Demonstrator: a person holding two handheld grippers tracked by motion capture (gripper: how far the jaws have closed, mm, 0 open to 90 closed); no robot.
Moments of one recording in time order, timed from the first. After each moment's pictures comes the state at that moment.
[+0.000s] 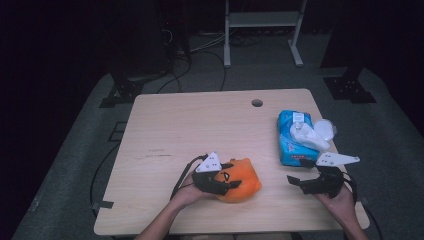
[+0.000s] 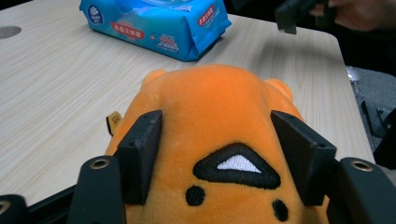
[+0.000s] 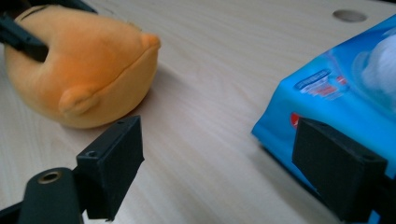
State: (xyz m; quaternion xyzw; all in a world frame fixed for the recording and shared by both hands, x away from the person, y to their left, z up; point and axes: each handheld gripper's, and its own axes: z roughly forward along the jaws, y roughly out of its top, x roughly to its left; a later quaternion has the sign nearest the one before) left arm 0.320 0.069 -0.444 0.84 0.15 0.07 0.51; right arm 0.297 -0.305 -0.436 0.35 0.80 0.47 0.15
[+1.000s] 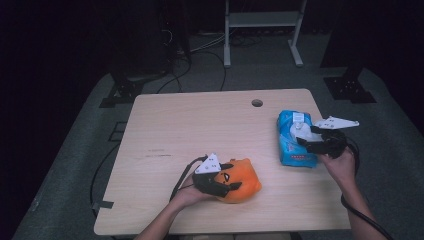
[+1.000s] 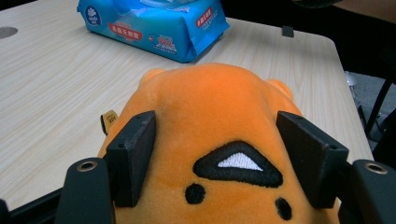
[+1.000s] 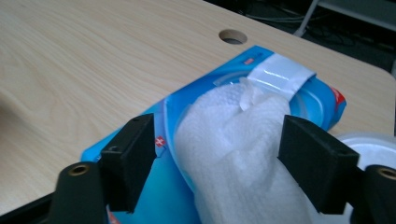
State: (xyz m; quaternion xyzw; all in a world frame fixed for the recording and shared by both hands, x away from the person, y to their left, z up) left arm 0.321 0.070 -0.450 0.83 0.15 0.07 0.53; right arm 0.391 -0.337 -0.414 0.40 0.78 0.41 0.25
